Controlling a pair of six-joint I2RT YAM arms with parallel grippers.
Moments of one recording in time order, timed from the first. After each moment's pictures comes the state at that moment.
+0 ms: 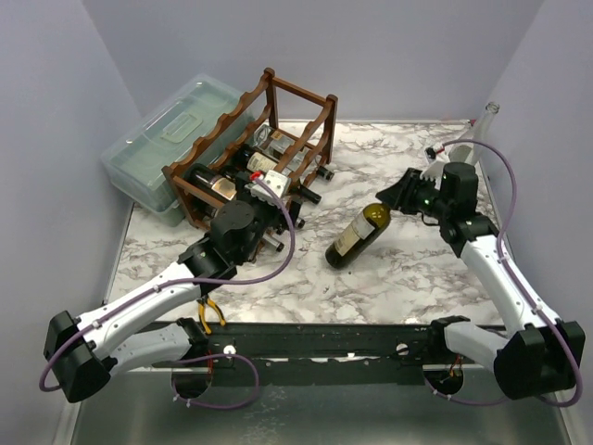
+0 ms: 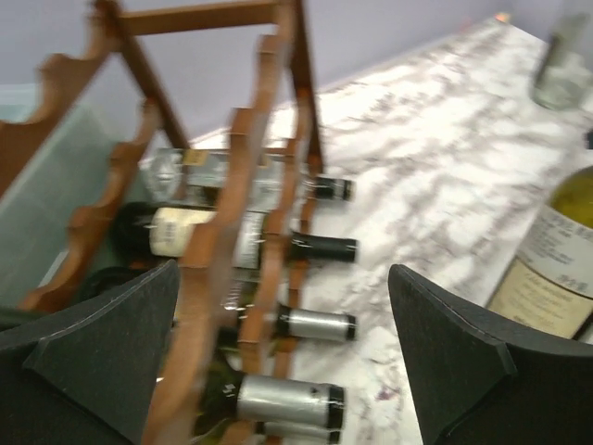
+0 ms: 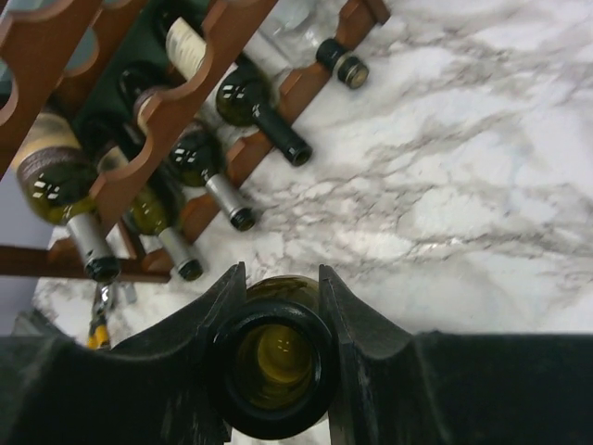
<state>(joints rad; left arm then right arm) -0.86 0.97 0.80 0.15 -0.48 0.12 0.15 1.14 0.89 -0.17 -0.39 0.42</state>
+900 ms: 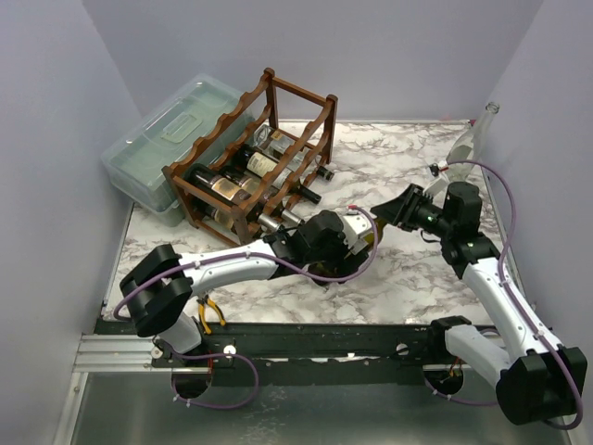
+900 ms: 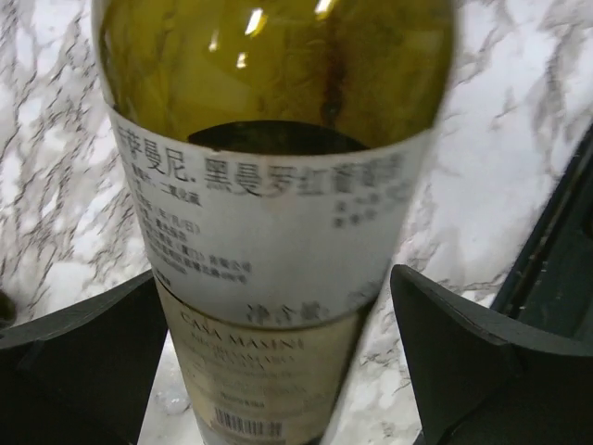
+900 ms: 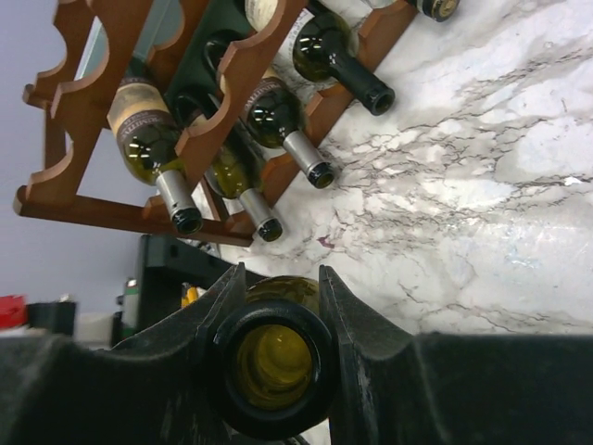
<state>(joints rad) -1.04 1.54 1.00 -0.05 0.06 -0.05 0.15 0.96 0.69 -0.10 -0.56 0.64</state>
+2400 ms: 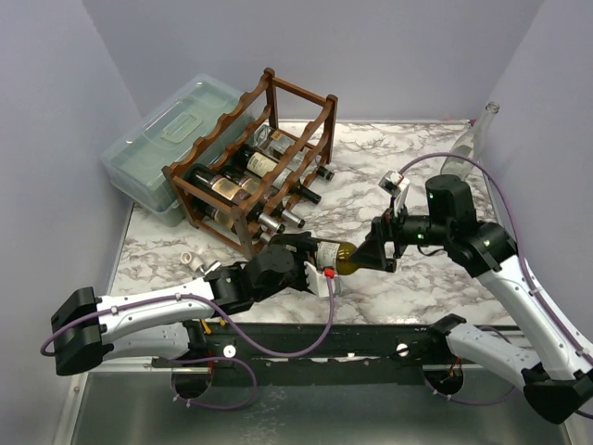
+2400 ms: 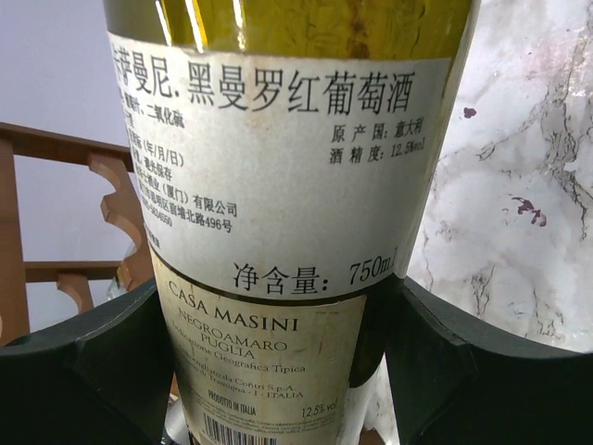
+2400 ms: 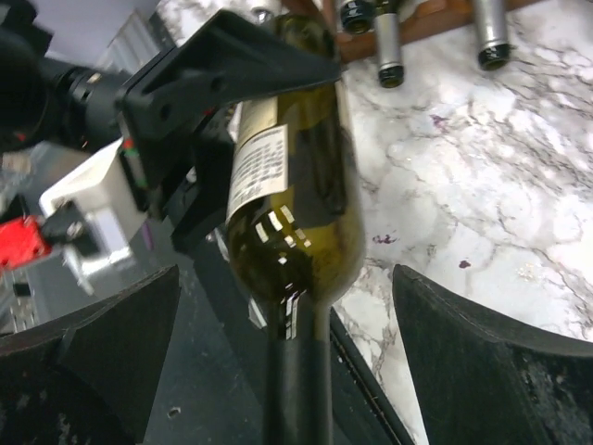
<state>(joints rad) -1.17 1.06 0.65 0.01 -0.23 0.80 0.48 0.95 1.08 -0.73 -0.65 0.15</state>
